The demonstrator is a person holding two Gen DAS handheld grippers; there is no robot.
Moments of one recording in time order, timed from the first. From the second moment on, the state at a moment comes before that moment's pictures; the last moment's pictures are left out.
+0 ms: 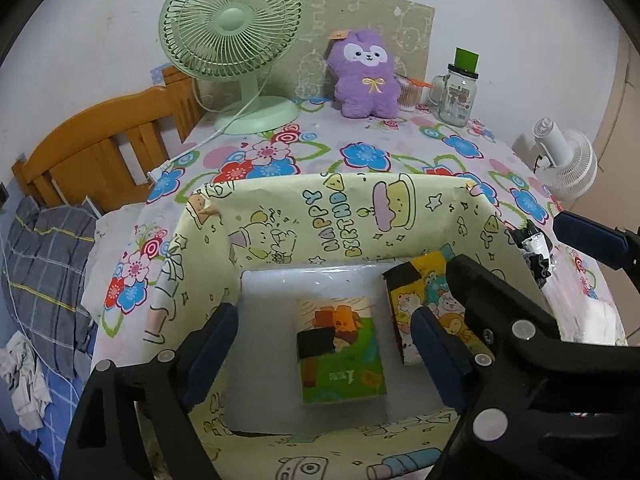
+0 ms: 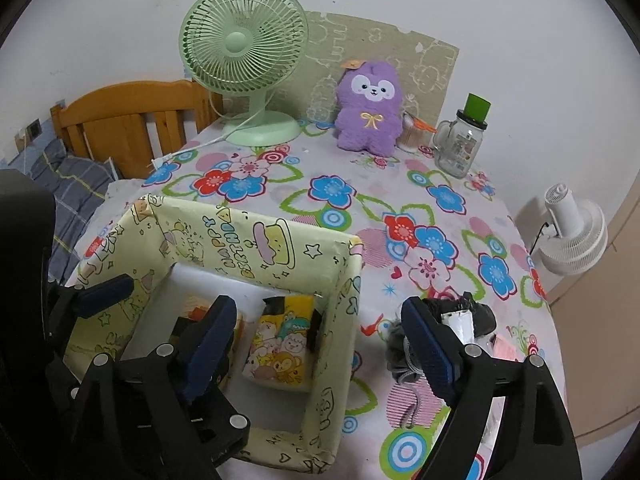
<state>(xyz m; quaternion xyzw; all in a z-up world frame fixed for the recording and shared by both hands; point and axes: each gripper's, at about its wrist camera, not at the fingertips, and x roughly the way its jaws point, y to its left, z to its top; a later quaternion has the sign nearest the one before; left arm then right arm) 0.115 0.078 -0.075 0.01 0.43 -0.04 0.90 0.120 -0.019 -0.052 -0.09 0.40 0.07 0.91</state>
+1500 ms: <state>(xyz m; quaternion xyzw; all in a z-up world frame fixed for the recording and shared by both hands) 0.067 0.013 -0.043 0.02 0.39 -0.04 0.92 0.070 -0.092 -0.022 -0.06 0.36 0.06 0.93</state>
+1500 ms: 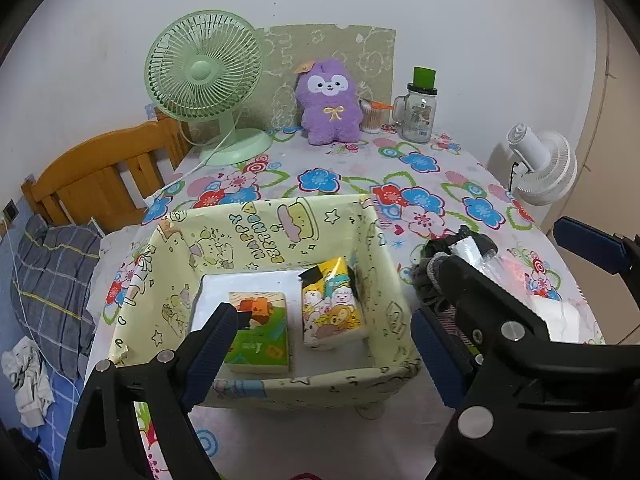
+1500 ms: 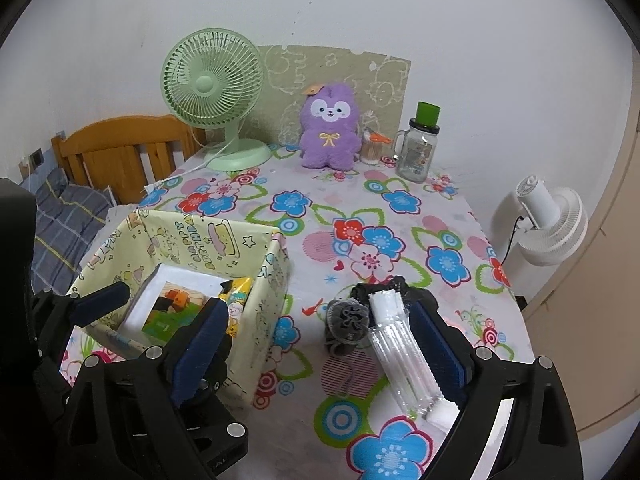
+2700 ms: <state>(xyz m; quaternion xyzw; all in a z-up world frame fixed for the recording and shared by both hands) 0.043 -0.055 -0.040 0.03 0.37 -0.06 0.93 0.042 -0.162 -0.021 -0.04 0.35 0.04 0.93</state>
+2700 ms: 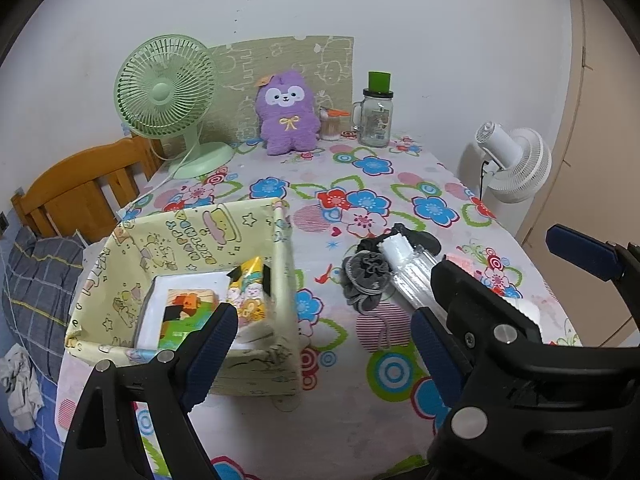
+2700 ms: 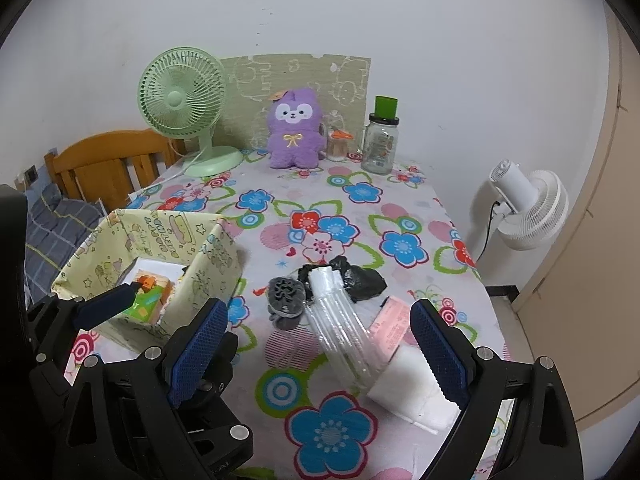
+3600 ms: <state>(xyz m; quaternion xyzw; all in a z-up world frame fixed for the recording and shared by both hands) 0.060 -0.112 -0.062 0.03 0.39 -0.10 0.91 0.055 -0.227 -0.048 -0.02 0.37 0.02 0.93</state>
